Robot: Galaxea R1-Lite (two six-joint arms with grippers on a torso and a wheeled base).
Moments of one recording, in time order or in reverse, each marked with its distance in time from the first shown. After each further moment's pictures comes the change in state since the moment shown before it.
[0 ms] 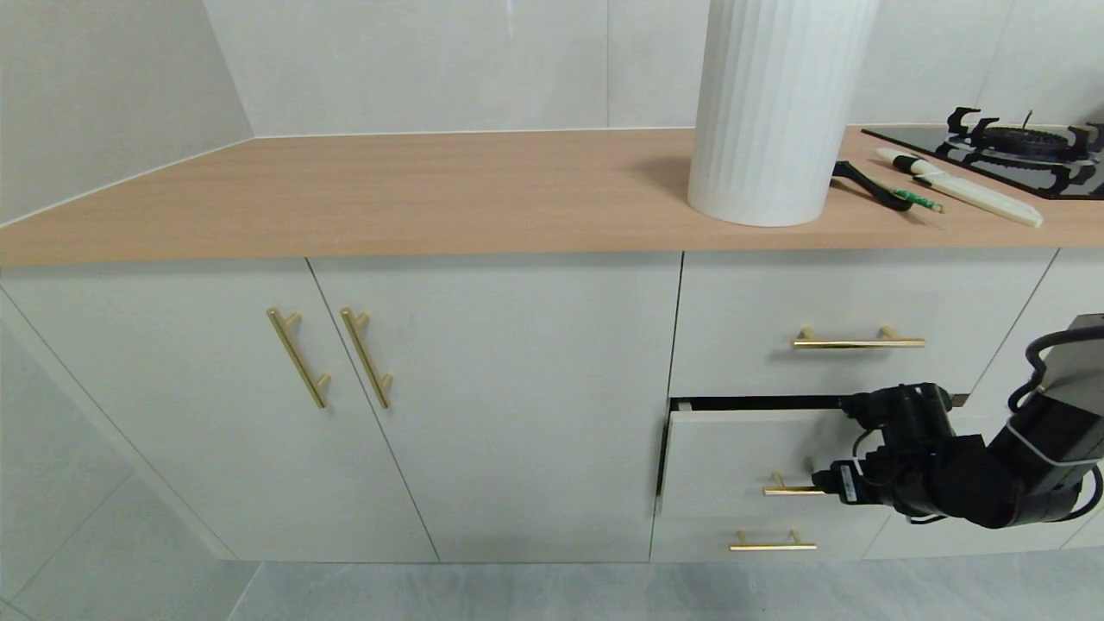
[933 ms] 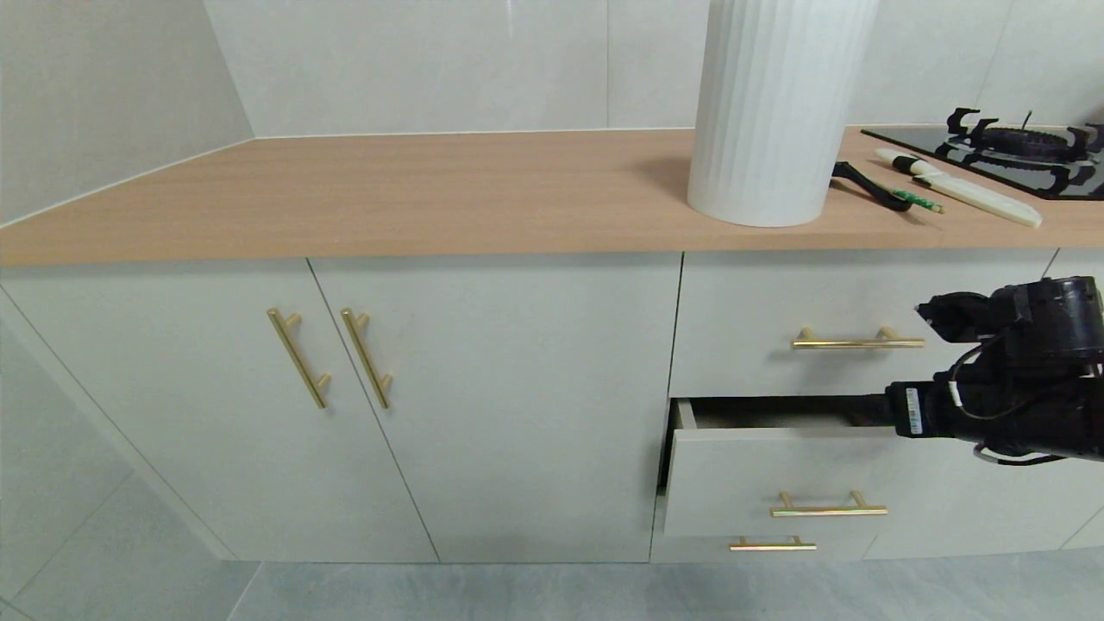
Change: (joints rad) left arm 0.000 0.000 0.000 0.000 0.000 0.000; right arm 0.027 -0.515 -0.033 0.326 0.162 0.015
